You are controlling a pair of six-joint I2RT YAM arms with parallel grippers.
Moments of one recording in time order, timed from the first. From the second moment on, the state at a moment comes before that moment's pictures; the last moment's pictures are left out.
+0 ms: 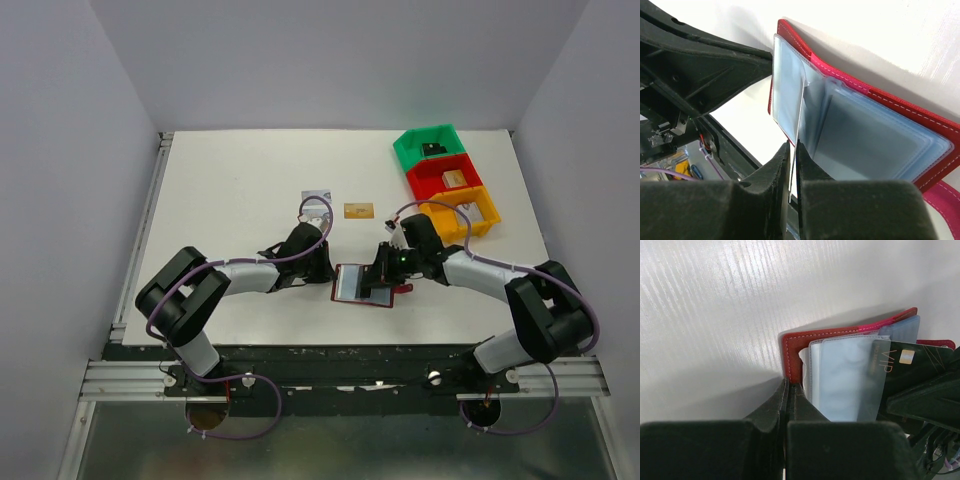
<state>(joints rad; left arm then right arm) -0.73 1.65 0.73 0.16 0.14 -0.70 0.48 1.48 0.65 -0.06 -0.55 0.64</state>
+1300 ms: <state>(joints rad) -0.61 1.05 0.78 -0.06 0.25 -0.54 0.55 1.16 0.85 -0.41 -0.71 0.31</state>
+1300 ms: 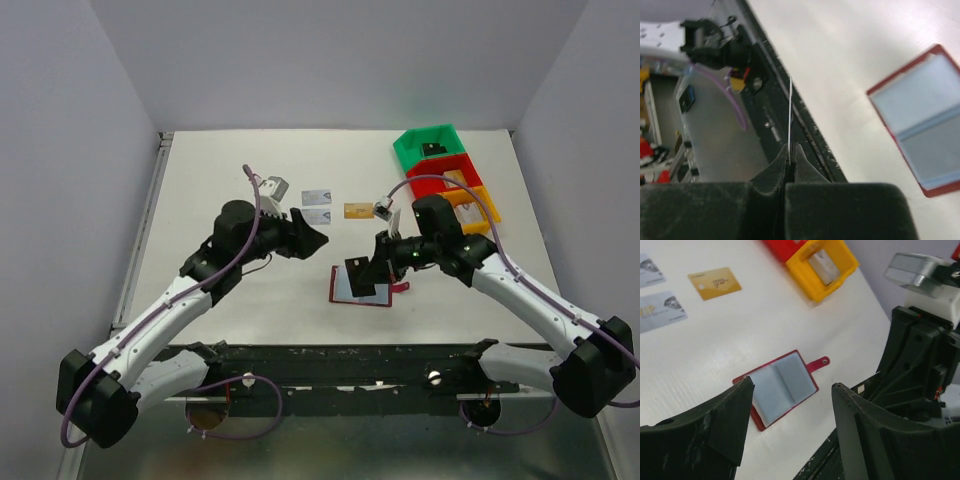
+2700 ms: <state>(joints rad) -0.59 1.04 0.76 0.01 1.08 -0.37 0.81 1.30 1.17 -0.76 -0.84 0.04</state>
